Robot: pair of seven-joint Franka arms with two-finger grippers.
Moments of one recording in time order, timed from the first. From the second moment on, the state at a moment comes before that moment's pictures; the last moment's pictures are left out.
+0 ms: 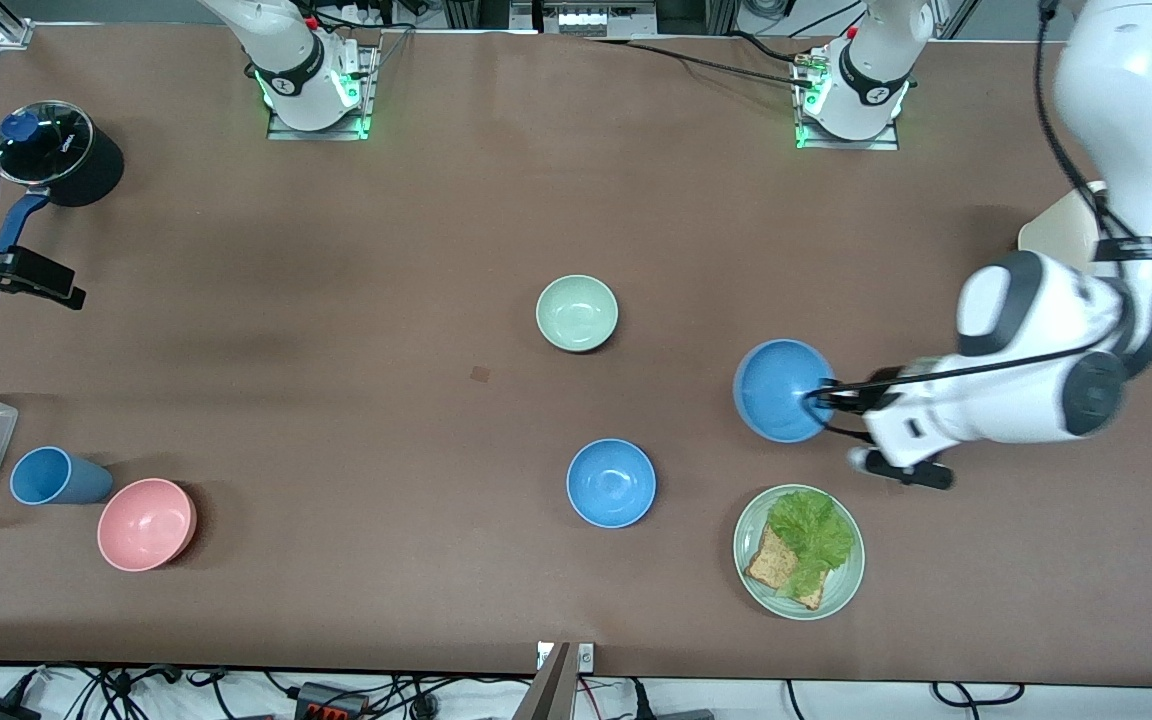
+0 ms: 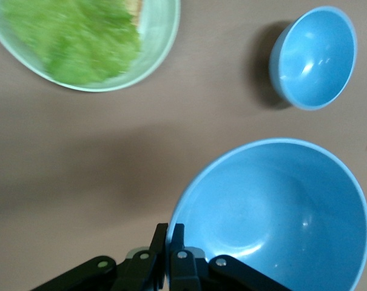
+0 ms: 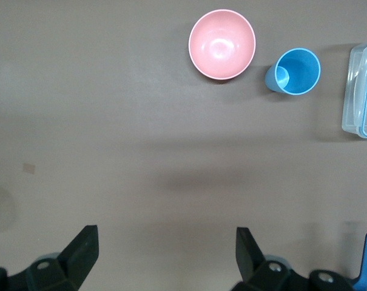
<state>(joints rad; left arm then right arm) 0.24 0.66 -0.63 -1.41 0.02 1.86 -0.24 0.03 0.18 -0.10 -1.43 0.03 1.58 -0.02</state>
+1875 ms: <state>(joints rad) -0.06 0.59 -0.69 -1.88 0.18 2.37 -1.11 0.03 0.03 -0.09 -1.63 0.00 1.65 -0.05</state>
